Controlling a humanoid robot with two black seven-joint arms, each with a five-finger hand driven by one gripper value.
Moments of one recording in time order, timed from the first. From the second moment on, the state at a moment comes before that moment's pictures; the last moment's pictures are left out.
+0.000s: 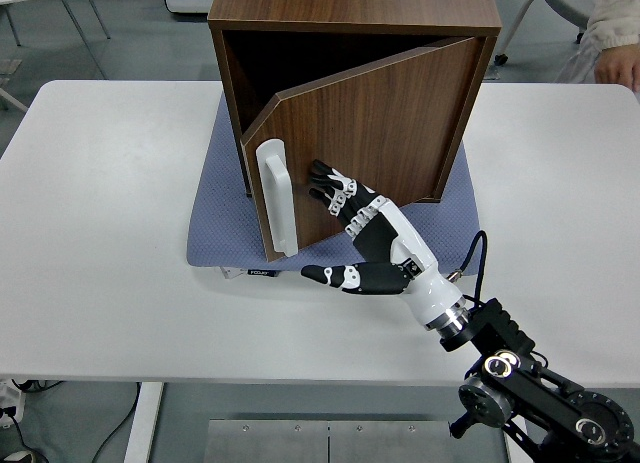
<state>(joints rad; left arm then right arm) 0.15 0.00 -0.17 -0.17 0.09 0.12 -0.04 0.30 -0.10 0.71 1.38 -0.95 0.06 0.61</state>
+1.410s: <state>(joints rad) 0.15 0.00 -0.17 -0.17 0.09 0.12 -0.04 0.50 0.00 0.69 1.17 -0.85 0.01 0.57</state>
